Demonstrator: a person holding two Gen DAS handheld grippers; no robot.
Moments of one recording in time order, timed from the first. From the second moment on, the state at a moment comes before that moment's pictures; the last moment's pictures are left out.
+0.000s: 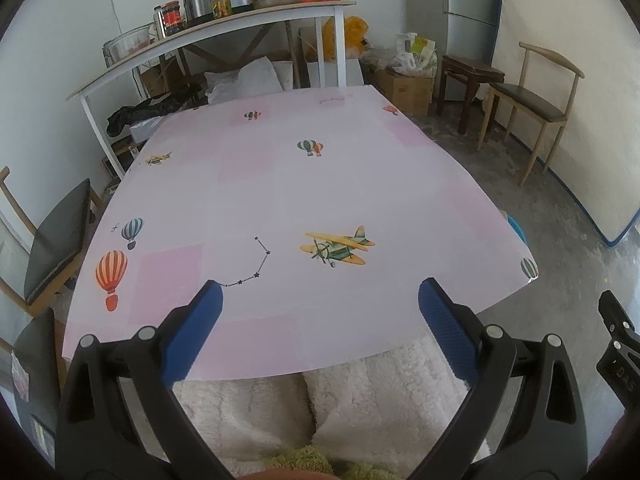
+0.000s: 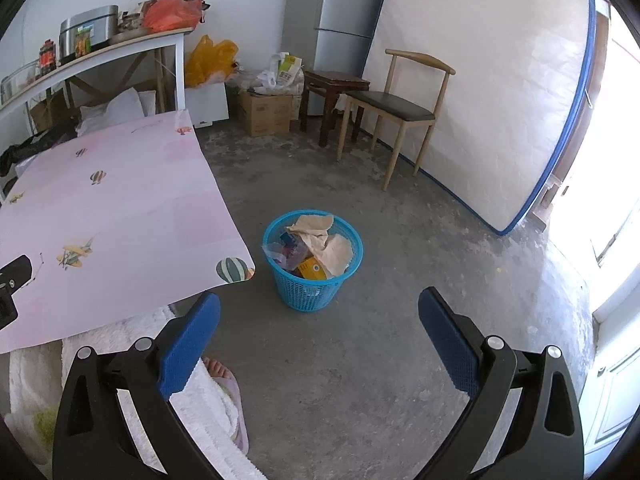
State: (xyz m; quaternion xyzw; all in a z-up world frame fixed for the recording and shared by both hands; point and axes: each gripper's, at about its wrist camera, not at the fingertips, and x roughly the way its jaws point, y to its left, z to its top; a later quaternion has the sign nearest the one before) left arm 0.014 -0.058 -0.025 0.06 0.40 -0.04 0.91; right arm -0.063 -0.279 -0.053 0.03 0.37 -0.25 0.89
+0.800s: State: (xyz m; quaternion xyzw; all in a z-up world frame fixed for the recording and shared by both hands) left arm 0.012 -0.061 -0.027 0.06 0.40 -0.04 0.91; right arm -0.063 -0.275 -0.055 0.03 0.37 -0.24 0.89
